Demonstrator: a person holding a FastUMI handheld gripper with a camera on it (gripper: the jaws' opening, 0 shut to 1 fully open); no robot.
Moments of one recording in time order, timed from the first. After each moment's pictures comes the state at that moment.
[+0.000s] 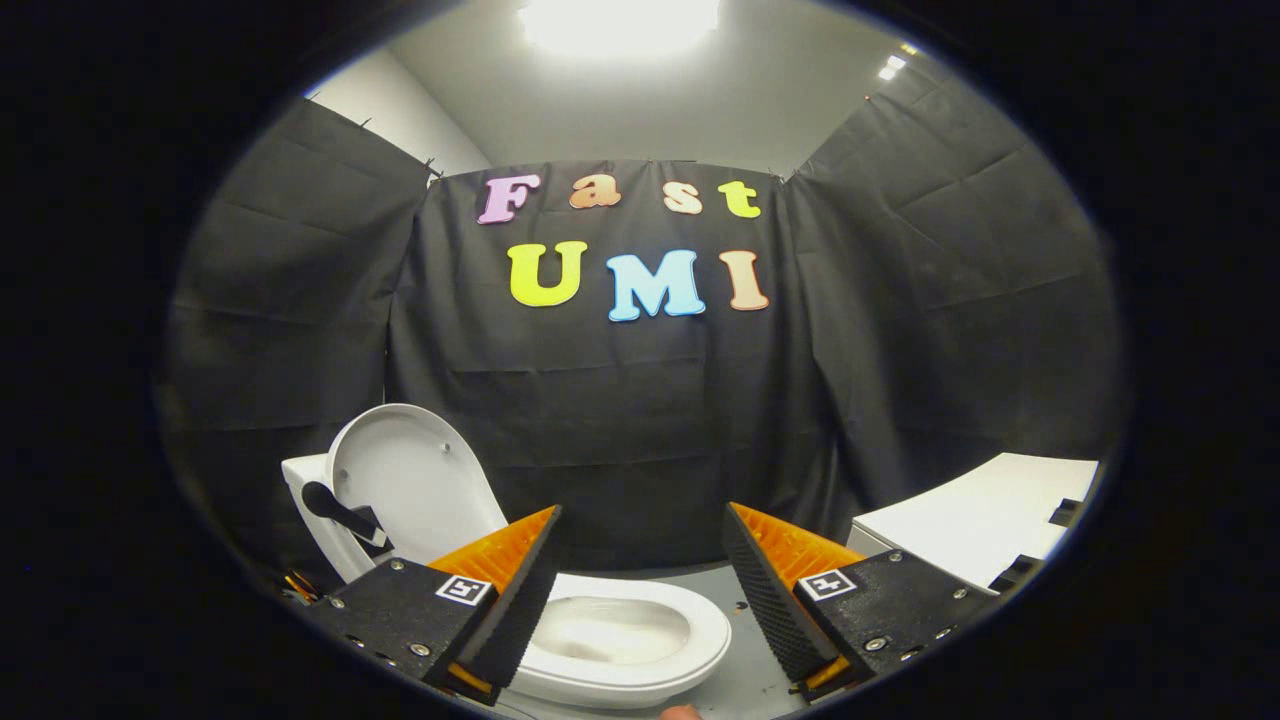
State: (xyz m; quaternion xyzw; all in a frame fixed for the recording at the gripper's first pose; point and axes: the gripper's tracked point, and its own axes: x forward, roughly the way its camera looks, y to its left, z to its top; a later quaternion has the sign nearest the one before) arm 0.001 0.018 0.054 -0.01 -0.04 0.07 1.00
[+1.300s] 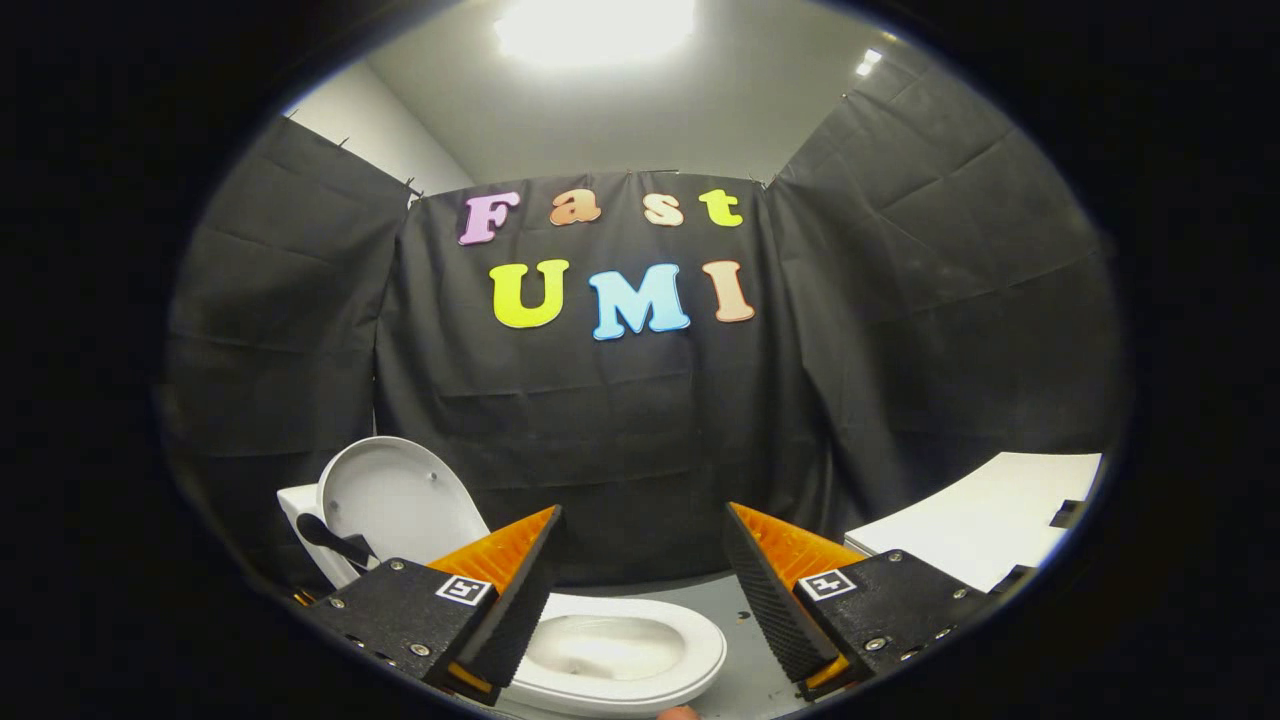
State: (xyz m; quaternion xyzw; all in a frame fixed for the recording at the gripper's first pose) arm 0.016 -0.003 0.091 0.02 -0.06 0.07 1.00
